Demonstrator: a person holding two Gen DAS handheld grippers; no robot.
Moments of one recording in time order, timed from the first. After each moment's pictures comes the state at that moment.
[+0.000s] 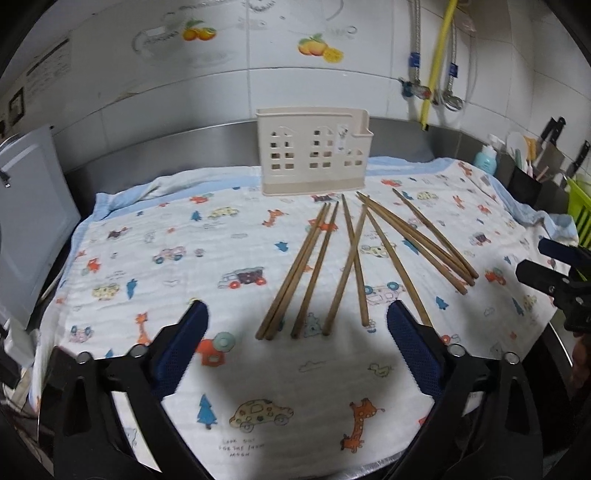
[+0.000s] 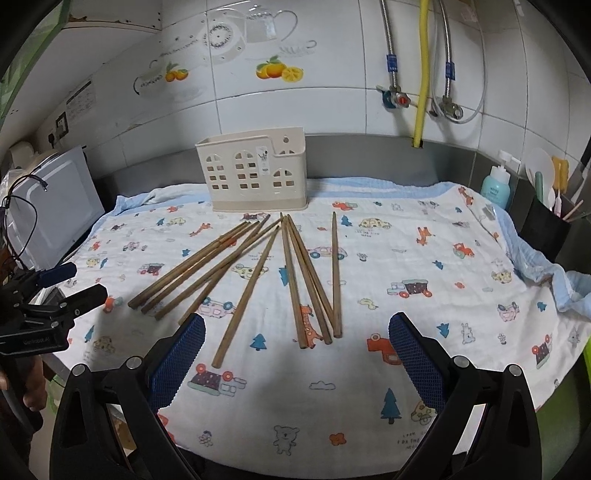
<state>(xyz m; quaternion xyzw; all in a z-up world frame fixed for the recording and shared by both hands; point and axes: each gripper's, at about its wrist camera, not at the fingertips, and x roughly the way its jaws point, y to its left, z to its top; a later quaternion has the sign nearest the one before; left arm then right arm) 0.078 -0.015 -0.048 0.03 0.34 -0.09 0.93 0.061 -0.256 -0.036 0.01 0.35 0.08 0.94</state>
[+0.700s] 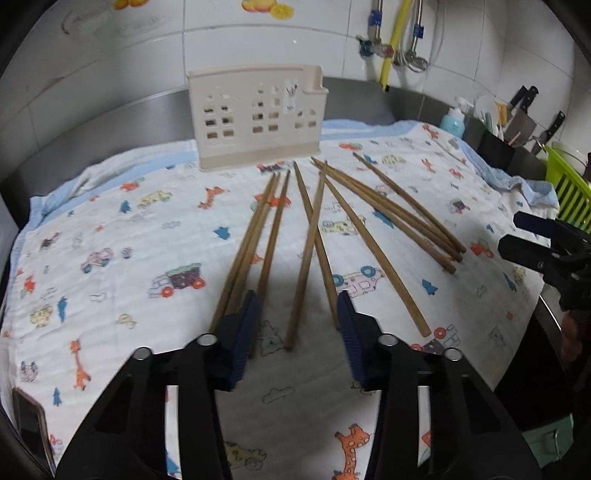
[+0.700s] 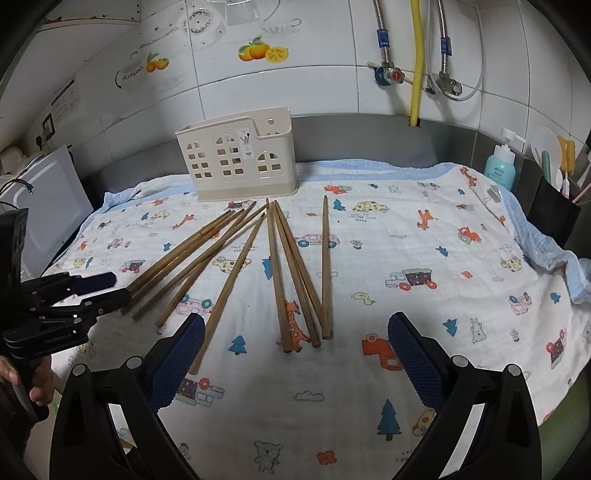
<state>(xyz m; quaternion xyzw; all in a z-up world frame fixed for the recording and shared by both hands) 0.126 -0.037 -0.087 0.04 0.40 -0.19 0.90 0.087 -0.266 -0.058 0.03 0.37 0.07 0.93</state>
